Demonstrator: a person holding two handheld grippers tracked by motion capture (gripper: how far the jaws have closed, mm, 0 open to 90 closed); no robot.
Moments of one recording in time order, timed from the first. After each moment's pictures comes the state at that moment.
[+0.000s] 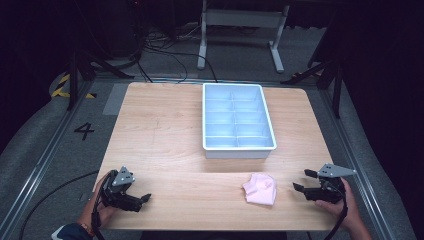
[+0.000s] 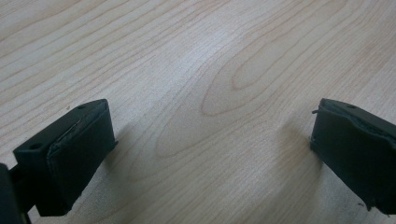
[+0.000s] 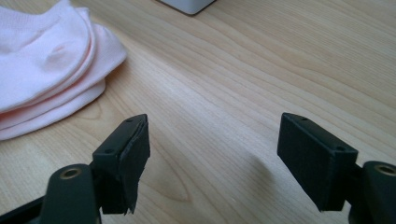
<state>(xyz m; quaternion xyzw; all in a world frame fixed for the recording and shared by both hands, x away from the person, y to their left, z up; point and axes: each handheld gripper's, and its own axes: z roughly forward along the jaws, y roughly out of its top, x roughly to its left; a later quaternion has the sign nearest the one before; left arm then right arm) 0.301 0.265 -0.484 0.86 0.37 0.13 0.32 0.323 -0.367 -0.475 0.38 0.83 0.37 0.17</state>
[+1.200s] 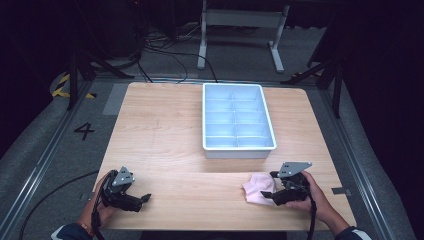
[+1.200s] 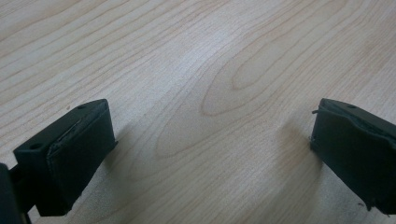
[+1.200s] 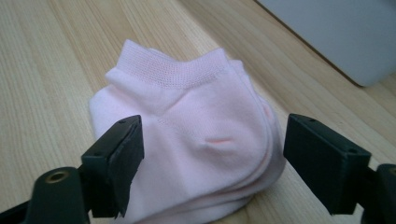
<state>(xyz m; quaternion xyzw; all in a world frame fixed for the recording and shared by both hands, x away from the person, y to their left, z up) 0.301 0.265 -0.484 0.86 0.37 0.13 0.32 0.331 -0.263 -0.462 0.26 0.90 0.34 0.10</state>
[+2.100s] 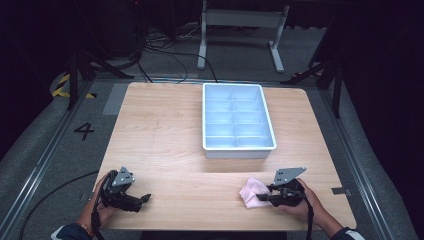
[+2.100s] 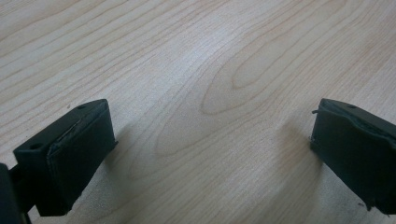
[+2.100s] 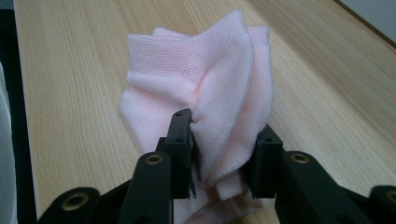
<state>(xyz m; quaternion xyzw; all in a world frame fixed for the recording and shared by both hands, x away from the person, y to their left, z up) 0.301 0.266 -0.484 0.86 0.37 0.13 0.32 0.320 -0.253 -0.471 0.21 0.91 0.36 0.04</state>
